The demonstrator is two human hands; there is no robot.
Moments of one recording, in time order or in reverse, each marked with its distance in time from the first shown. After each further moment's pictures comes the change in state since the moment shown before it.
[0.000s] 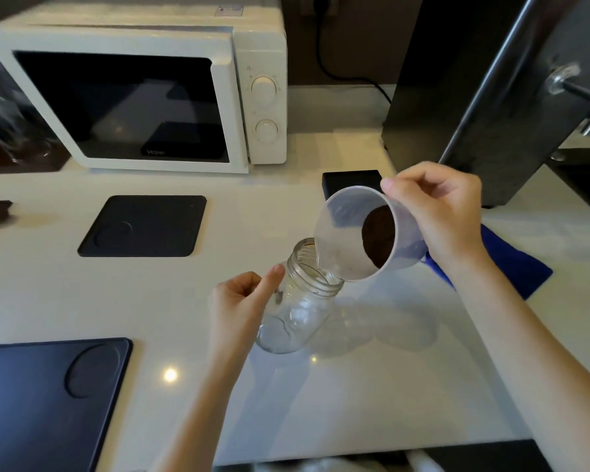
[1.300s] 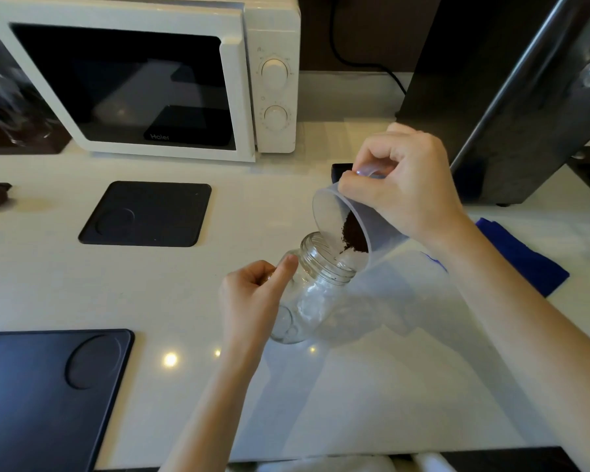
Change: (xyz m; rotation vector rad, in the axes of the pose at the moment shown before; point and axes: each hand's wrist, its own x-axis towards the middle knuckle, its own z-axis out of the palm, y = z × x) left_hand 0.005 0.003 0.012 0.033 0.094 -0.005; right_hand 0.027 -0.015 0.040 -0.447 -0.158 -0.275
